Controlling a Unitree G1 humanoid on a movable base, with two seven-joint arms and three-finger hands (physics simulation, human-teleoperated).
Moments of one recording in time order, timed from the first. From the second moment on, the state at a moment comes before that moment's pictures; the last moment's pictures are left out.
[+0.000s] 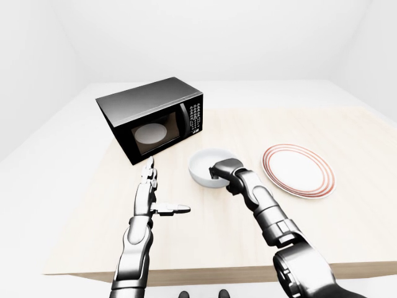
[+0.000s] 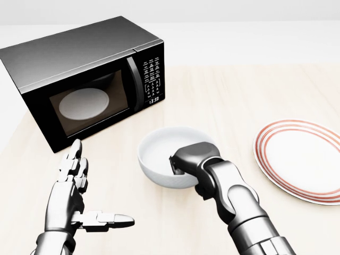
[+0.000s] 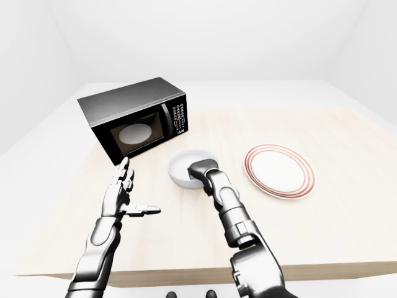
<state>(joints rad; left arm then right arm) -0.01 0.02 0.03 0.04 0.01 0.00 -0.03 -0.65 -0.06 0.14 0.68 -1.37 -0.09 0.43</state>
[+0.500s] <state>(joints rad) -0.01 0.02 0.03 0.04 0.01 -0.01 -0.03 -0.69 -0.07 0.12 0.54 -1.32 -0.09 0.43</state>
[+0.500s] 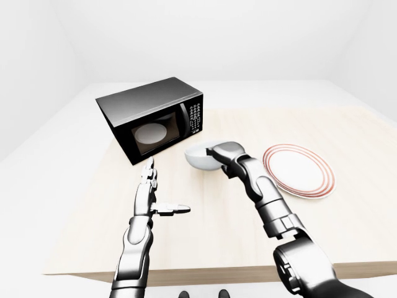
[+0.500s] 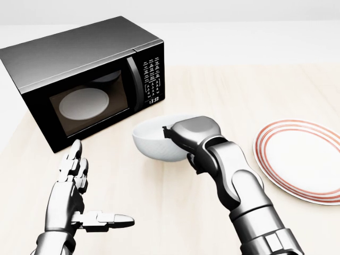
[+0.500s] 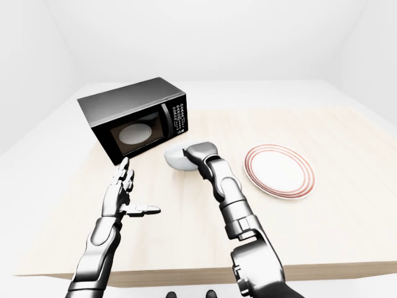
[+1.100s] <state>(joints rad) 0.00 0.02 0.03 0.04 0.01 0.00 -0.03 -0.71 -0.13 0.08 0.44 -1.34 -0.08 0.33</state>
